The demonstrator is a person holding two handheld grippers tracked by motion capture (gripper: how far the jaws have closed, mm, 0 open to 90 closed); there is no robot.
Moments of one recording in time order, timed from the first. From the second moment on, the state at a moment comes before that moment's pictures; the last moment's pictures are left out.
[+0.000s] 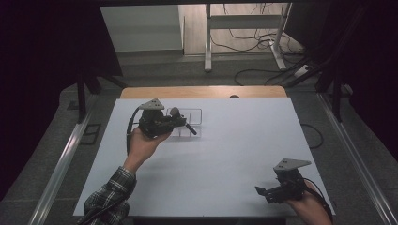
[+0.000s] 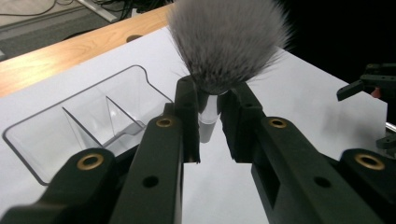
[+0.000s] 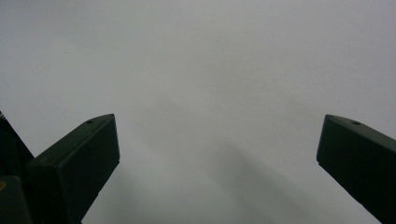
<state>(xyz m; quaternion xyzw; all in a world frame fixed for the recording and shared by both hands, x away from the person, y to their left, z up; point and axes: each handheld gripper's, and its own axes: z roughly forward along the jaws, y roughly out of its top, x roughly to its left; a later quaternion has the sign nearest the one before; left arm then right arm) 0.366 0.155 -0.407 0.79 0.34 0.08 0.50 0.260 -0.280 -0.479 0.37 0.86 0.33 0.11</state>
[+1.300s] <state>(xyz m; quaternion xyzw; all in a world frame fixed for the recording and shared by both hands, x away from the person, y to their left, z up) 0.403 0.151 -0.393 0.79 0.36 0.12 0.49 0.250 -0.311 -0.481 0.41 0.85 0.31 0.12</state>
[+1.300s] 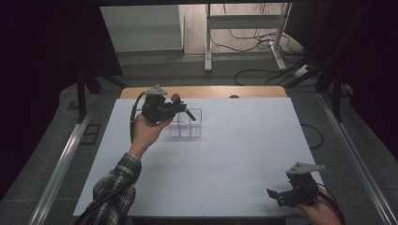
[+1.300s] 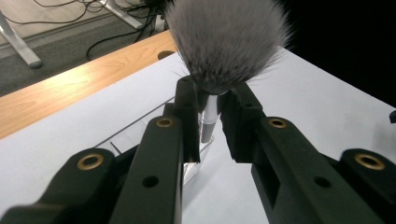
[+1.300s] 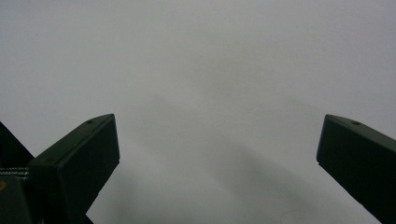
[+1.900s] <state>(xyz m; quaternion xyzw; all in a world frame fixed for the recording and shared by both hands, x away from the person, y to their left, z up) 0.417 0.143 -0.402 0.79 0.37 0.14 0.46 0.250 -0.312 -0.479 0.41 0.85 0.32 0.12</state>
